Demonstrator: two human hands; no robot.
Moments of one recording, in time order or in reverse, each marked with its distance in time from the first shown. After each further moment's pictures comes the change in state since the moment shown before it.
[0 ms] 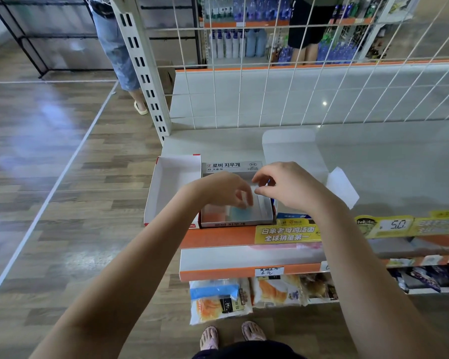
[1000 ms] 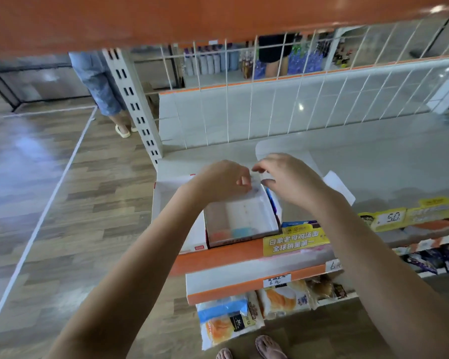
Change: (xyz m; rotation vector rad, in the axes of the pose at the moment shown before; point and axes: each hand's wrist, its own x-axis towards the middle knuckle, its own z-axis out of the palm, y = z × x) left_hand 0.006 -0.004 -0.039 0.152 0.260 0.047; right_hand 0.019 0.001 -0.009 -0.227 0.197 -0.020
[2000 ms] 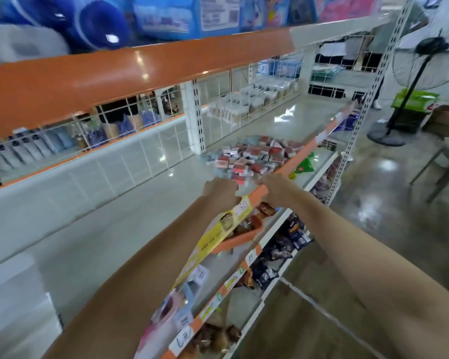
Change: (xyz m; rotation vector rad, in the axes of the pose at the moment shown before) left_hand 0.294 0.462 0.094 0.307 0.002 0.401; right_hand -0.240 0.455 -0.115 -0.063 -0.036 0.842
